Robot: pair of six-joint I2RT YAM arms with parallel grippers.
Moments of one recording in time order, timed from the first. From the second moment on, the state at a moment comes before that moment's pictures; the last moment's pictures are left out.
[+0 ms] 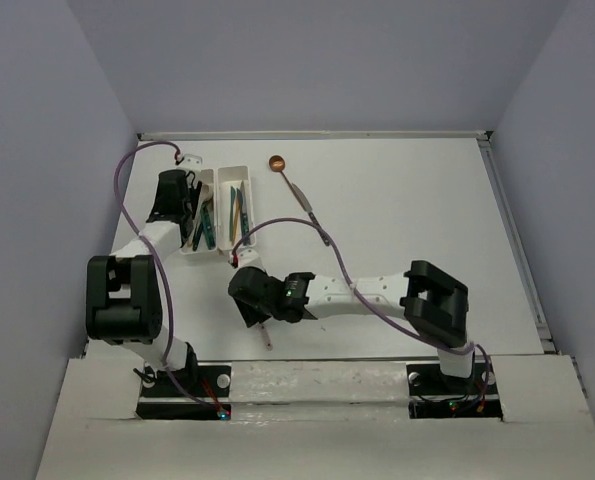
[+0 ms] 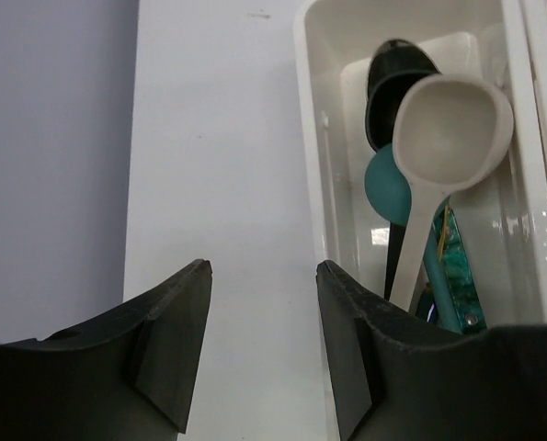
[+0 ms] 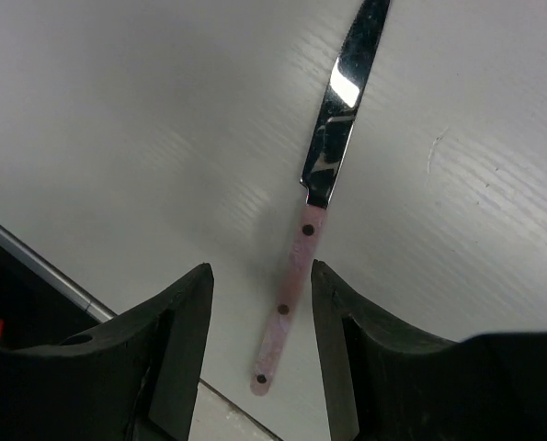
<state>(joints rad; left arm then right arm) -0.02 1.56 0.89 0.16 -0.30 0.34 1.28 1.93 1.42 -0.38 0.31 0.61</state>
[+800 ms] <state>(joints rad) 0.06 1.46 0.68 0.12 -0.08 0.36 1.28 2.03 1.46 -0.49 0.27 0.71</state>
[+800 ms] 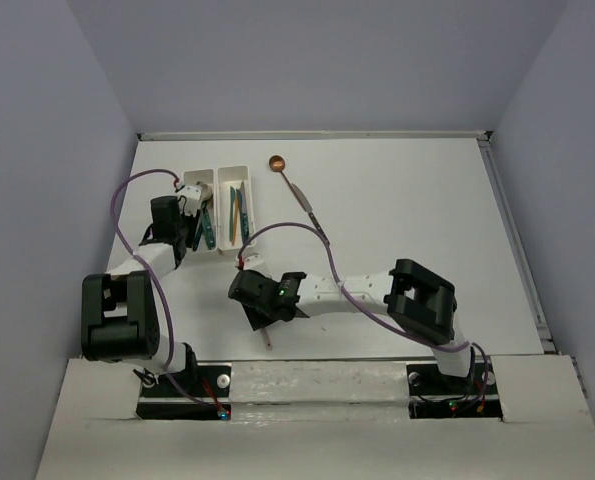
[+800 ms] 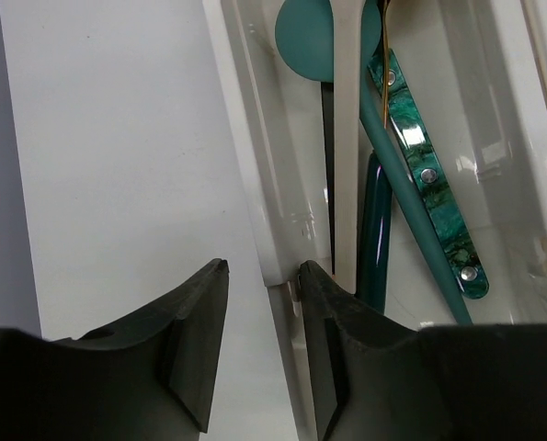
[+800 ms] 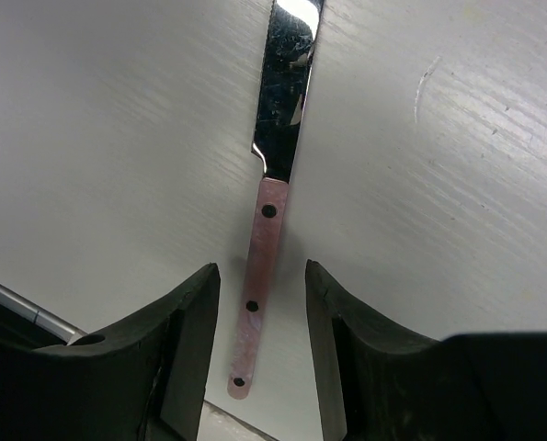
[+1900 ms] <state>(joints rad) 0.07 1.31 0.70 0.10 -0.02 0.37 1.27 1.85 1.28 -0.43 0.36 0.76</state>
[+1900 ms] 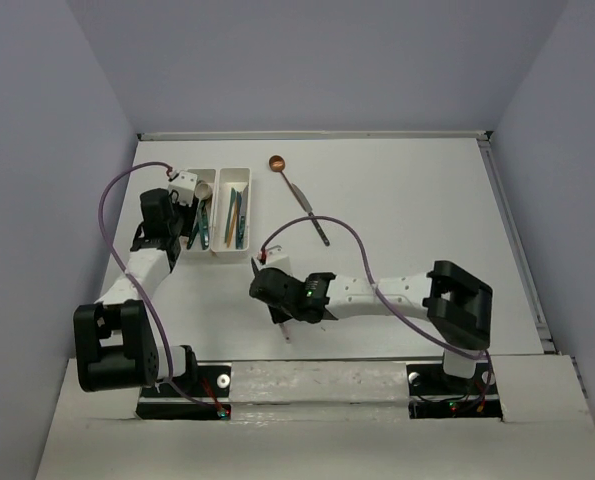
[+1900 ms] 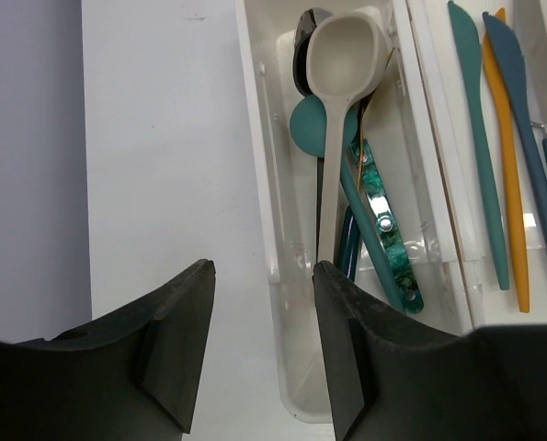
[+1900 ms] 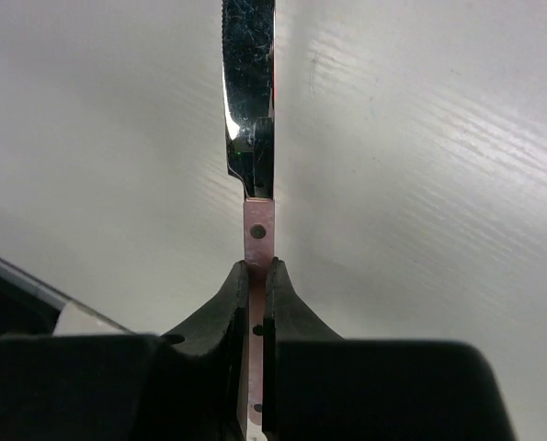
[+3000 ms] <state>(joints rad) 0.09 1.13 0.60 0.08 -0.08 0.32 0.92 2.40 2.10 -0.04 0.28 0.65</state>
